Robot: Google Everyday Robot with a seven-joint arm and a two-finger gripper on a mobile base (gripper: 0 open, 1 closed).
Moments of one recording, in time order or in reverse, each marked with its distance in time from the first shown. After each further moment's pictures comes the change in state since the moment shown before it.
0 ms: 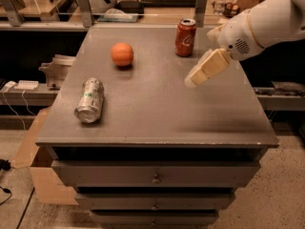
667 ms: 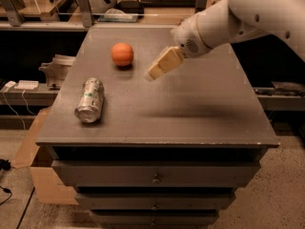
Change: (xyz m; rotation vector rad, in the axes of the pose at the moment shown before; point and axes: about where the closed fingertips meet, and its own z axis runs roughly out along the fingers) arm -0.060 0.002 0.086 -0.014 -0.084 -0.016
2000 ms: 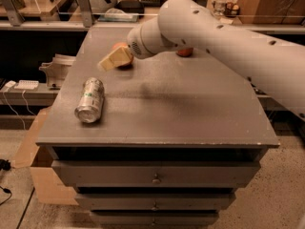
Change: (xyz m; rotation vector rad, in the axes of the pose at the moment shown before) arm -0.059 -0.012 0.118 0.138 -0.093 0.137
